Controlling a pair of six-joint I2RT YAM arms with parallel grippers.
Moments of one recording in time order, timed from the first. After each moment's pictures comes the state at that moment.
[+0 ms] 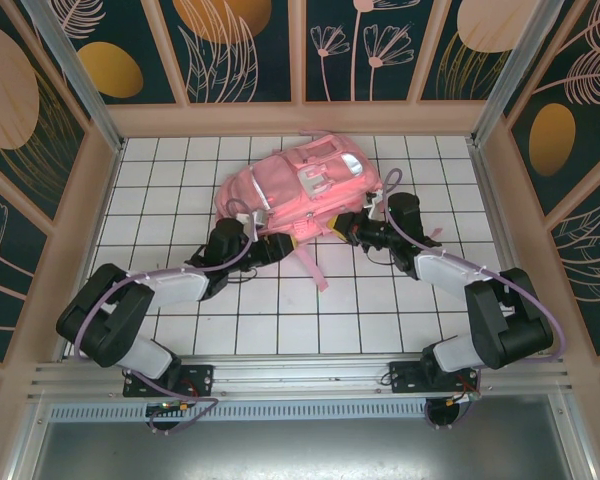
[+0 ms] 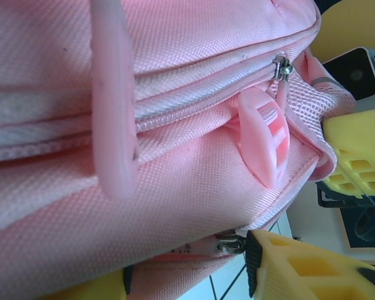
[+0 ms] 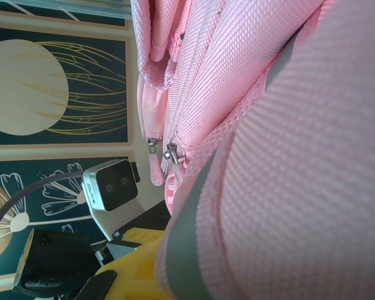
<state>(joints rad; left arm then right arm) -0.58 1.50 0.53 0.57 0.45 -0.92 0.37 1.42 0.65 0.38 -0.76 1.13</state>
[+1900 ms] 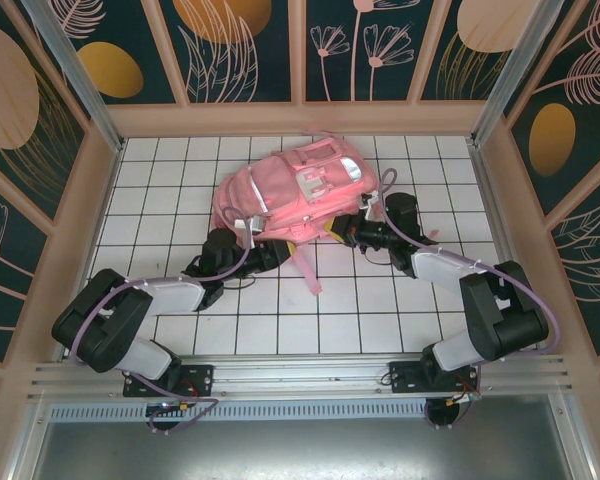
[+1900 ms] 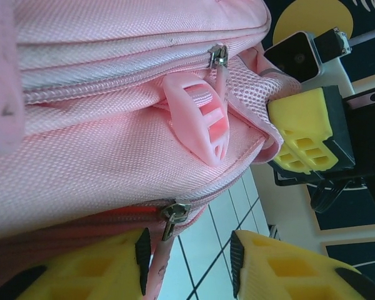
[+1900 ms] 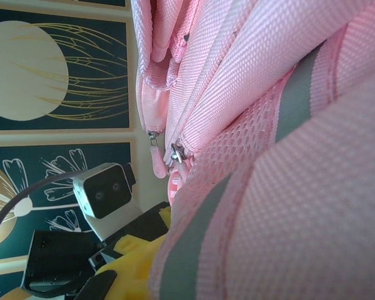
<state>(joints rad) -0.58 1.48 0.45 0.72 0.51 -0.96 0.37 1.46 0.65 0.41 -0.81 1.13</state>
